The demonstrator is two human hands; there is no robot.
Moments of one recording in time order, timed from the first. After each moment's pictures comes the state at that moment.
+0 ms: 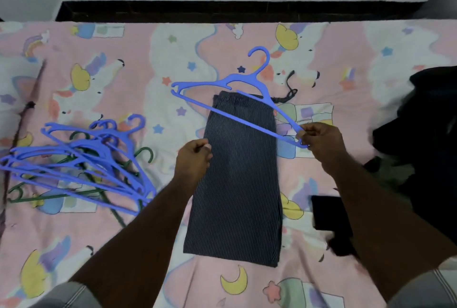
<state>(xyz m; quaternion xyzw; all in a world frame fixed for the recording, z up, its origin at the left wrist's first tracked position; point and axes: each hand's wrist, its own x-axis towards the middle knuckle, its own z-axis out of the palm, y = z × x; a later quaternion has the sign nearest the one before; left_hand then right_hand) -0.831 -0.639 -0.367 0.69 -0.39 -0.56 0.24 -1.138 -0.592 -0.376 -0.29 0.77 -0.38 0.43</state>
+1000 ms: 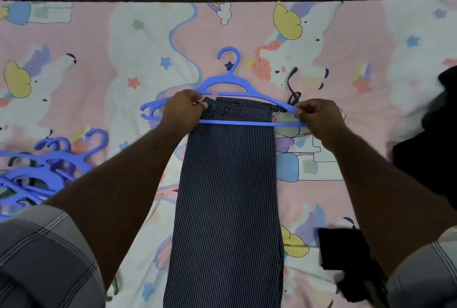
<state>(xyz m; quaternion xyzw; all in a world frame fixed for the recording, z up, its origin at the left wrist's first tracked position) -0.887 -0.824 -0.428 0.66 -0.66 -0.35 0.06 -1.190 -0.710 -0.448 -0.35 0.82 -0.27 0.37</state>
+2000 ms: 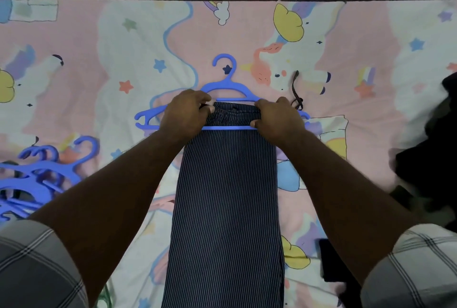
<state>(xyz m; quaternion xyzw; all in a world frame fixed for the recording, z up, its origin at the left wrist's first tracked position) -0.897 -0.835 -0.436 0.57 -0.76 -0.31 0.04 -1.109 -0.757 -0.428 -0.60 0.76 0.05 0.26</state>
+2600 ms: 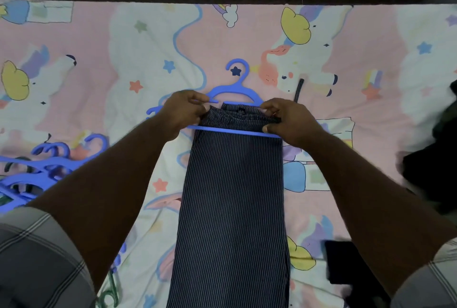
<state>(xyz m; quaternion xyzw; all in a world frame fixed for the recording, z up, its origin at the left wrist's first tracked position) -0.872 -0.849 -0.429 0.60 -0.49 -0.62 0.13 -1.130 -0.746 -0.427 -0.56 0.71 -0.15 0.39</state>
